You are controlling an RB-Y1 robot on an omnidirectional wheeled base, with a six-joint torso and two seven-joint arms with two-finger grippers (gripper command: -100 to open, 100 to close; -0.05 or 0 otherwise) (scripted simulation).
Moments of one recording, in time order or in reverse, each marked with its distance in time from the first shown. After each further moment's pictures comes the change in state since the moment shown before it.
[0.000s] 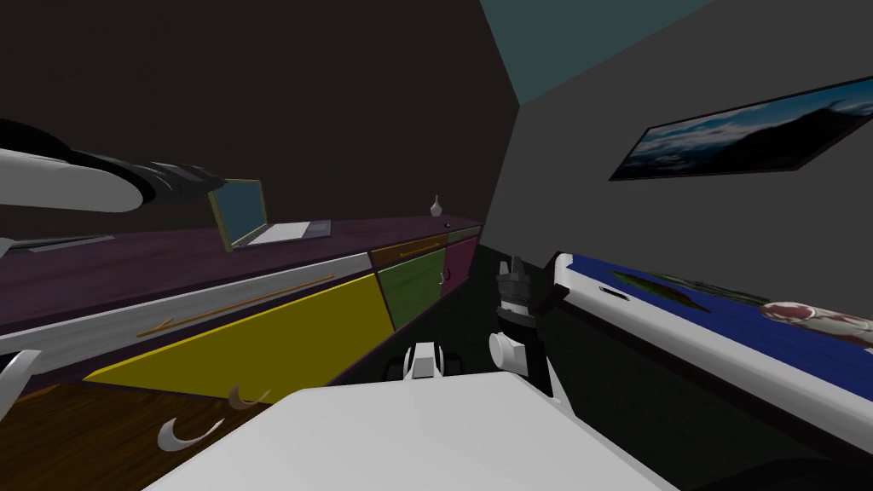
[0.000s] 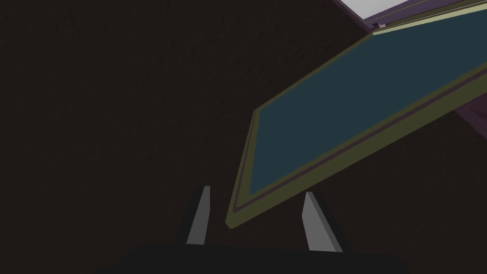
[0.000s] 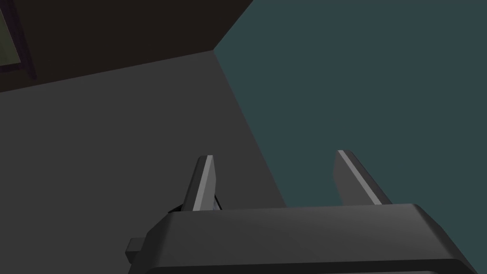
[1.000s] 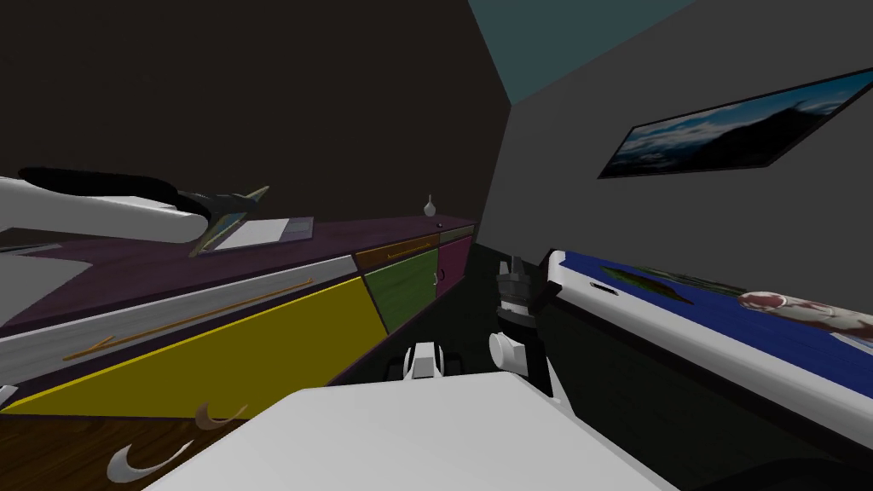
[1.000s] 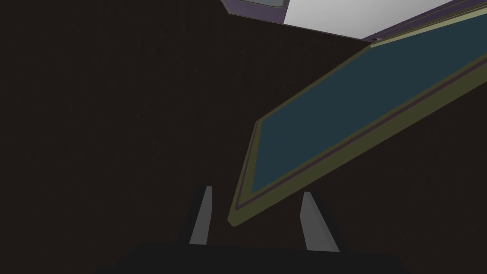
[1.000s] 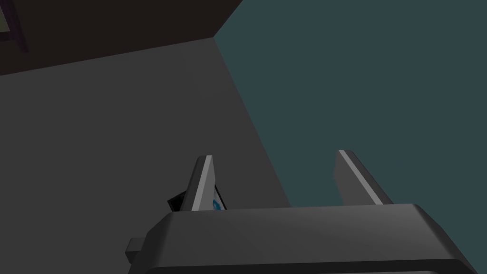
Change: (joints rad) left arm 0.130 0.002 -0.136 -0.054 -0.155 -0.103 -0.141; right arm 0.000 0.000 0.000 0.000 0.000 0.000 0.000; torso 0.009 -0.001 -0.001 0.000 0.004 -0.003
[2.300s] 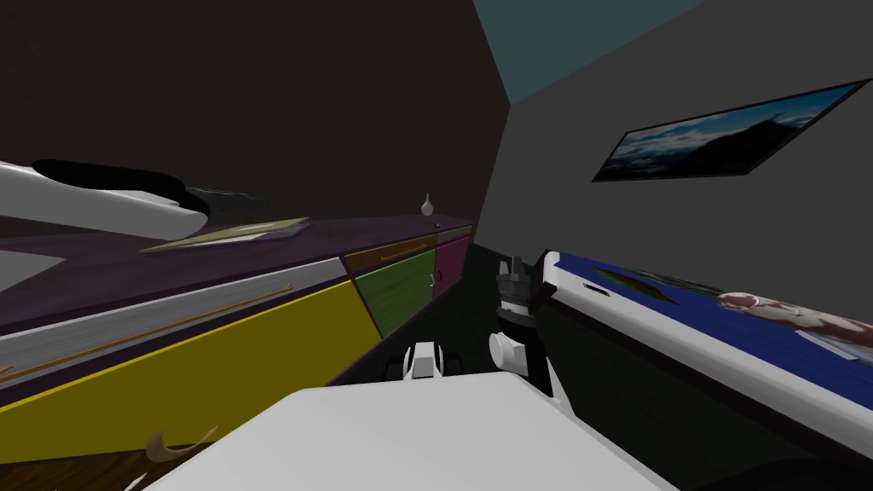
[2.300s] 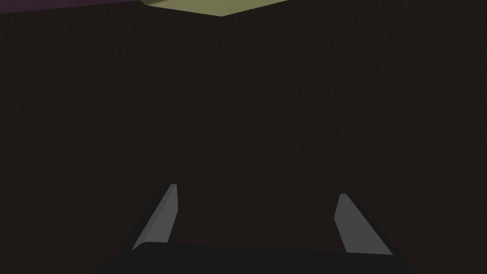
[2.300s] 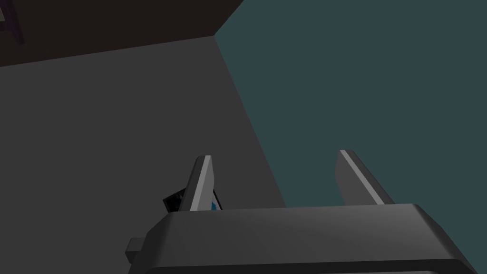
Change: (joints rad) left arm 0.047 0.090 -0.041 -0.070 -0.018 0.056 -0.118; right arm 0.000 0.000 0.000 0.000 0.000 0.000 0.000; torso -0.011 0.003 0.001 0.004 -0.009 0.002
